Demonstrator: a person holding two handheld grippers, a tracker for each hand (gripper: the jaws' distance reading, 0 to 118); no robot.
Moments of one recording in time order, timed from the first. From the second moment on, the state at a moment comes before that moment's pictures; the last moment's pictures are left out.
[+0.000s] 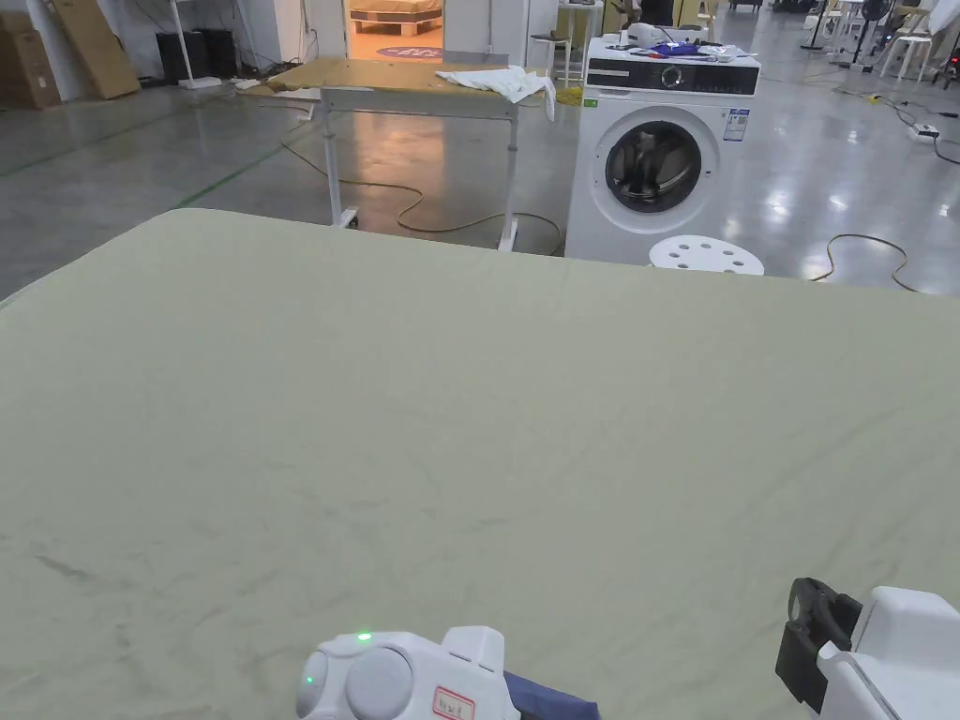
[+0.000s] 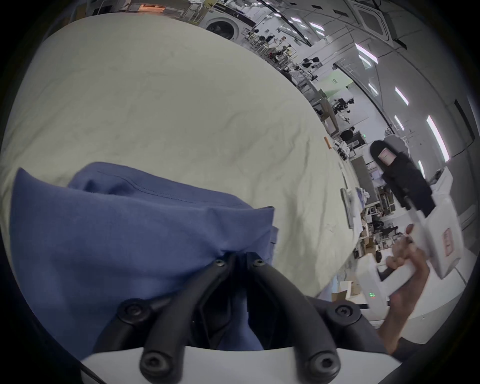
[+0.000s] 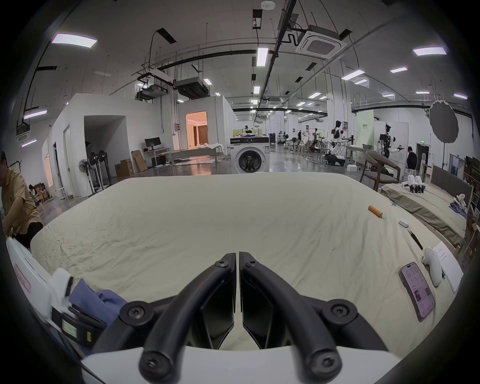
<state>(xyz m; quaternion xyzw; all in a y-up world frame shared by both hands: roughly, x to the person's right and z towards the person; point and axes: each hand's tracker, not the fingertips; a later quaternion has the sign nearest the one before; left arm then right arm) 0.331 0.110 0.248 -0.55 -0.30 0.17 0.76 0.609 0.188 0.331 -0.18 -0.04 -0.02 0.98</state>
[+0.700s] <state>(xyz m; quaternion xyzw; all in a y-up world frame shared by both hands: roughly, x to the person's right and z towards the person) 0.237 0.233 0.257 -0.17 -0.11 0.05 0.98 0.565 0.222 0.313 -0.08 -0.05 0.00 1.00</state>
